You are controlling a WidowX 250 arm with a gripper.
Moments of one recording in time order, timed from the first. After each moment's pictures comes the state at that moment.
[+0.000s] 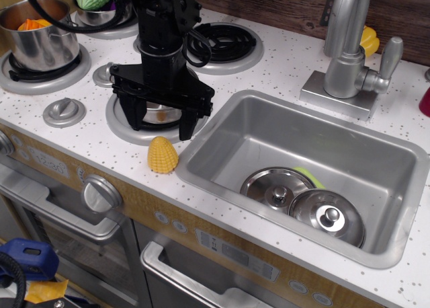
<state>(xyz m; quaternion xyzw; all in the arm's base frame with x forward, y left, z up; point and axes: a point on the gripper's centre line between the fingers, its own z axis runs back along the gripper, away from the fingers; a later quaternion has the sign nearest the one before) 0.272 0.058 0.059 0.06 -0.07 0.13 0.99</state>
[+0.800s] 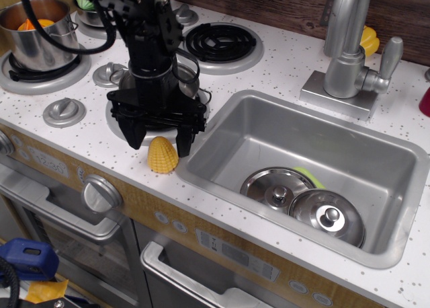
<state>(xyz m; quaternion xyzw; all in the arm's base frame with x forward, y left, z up) 0.271 0.064 0.025 0.01 -0.06 0.14 0.99</state>
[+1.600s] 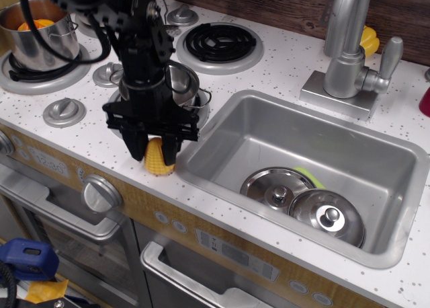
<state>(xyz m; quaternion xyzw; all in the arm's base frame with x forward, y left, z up) 0.267 0.072 0.028 0.02 -0.02 0.13 0.99</state>
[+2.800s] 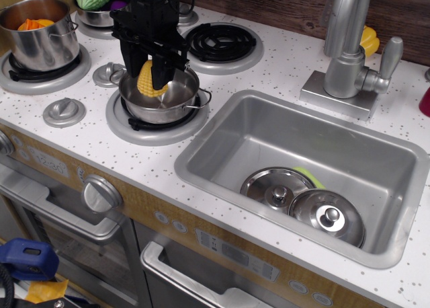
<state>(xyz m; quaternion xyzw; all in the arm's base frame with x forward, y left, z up) 0.325 0.111 0.068 0.06 -0.03 -0.04 1.00</state>
